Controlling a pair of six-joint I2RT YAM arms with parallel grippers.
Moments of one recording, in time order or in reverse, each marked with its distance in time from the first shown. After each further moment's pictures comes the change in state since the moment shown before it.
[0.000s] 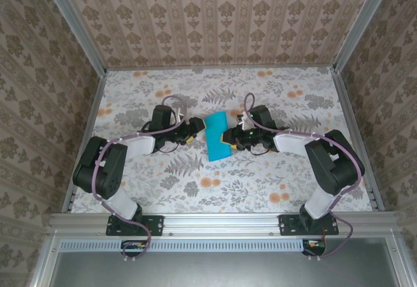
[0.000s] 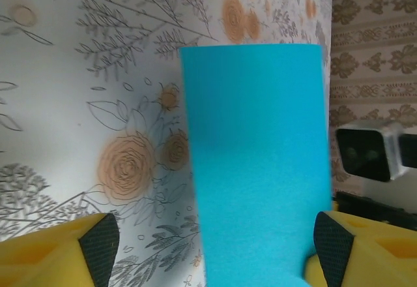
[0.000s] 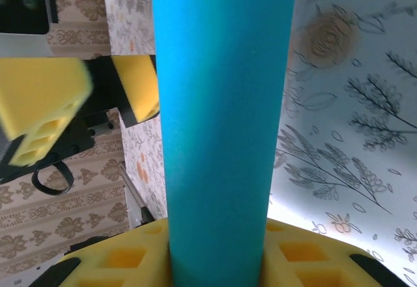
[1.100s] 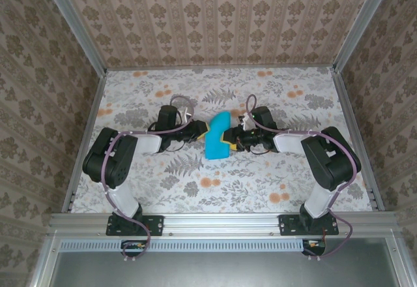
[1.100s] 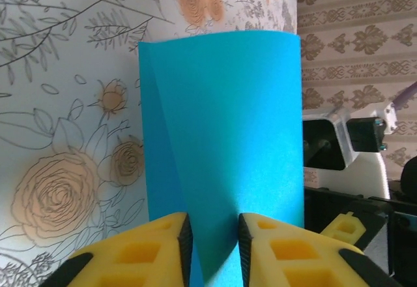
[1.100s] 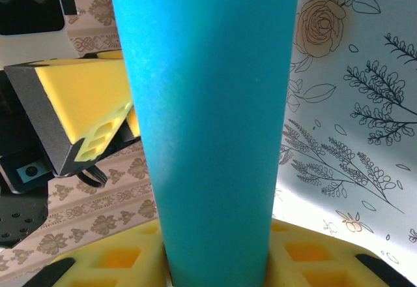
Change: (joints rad) left arm -0.029 0.116 0.017 0.204 0.095 -0.076; right arm -0.023 0.040 -0.017 0.093 -0.073 0.106
